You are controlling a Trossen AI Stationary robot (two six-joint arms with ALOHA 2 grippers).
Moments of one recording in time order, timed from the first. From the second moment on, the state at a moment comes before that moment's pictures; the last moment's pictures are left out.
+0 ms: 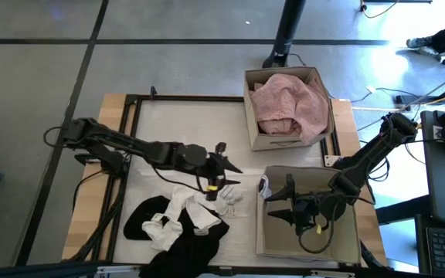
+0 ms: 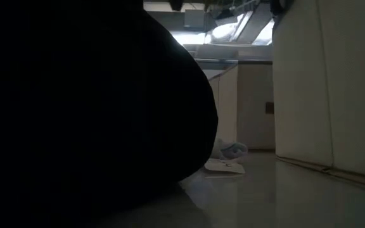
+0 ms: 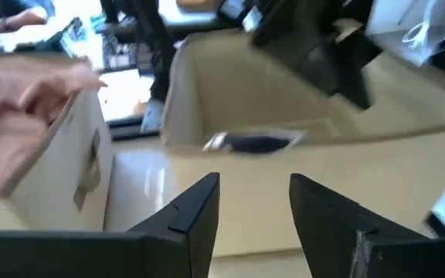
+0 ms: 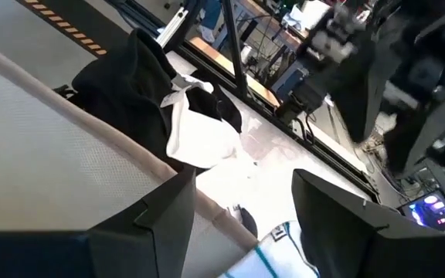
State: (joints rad) left arm -0.18 1.56 1.17 0.08 -0.10 0.06; right arm 0.78 1.18 0.80 0.01 0.63 -0.33
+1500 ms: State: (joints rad) left arm -0.17 1.95 1.27 0.55 -0.09 0.06; right arm 0.79 1.18 0.80 0.03 0.66 -0.35
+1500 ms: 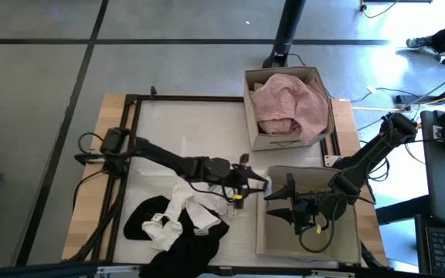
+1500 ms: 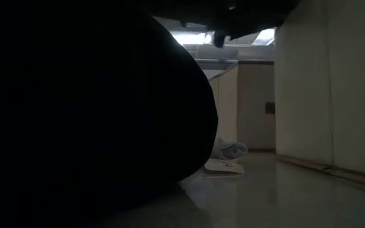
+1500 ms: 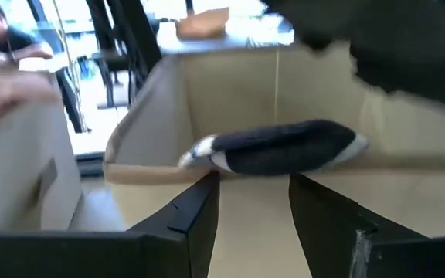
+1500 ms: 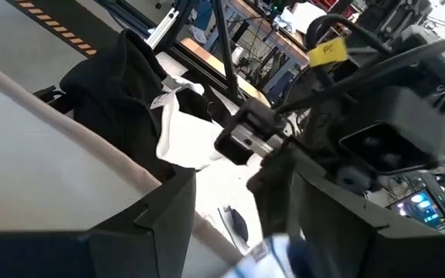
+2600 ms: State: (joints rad) left arm -0.22 1.76 1.15 -0.32 -0.16 0.01; right arm 0.79 1.18 0.80 0.02 0.69 -0.37
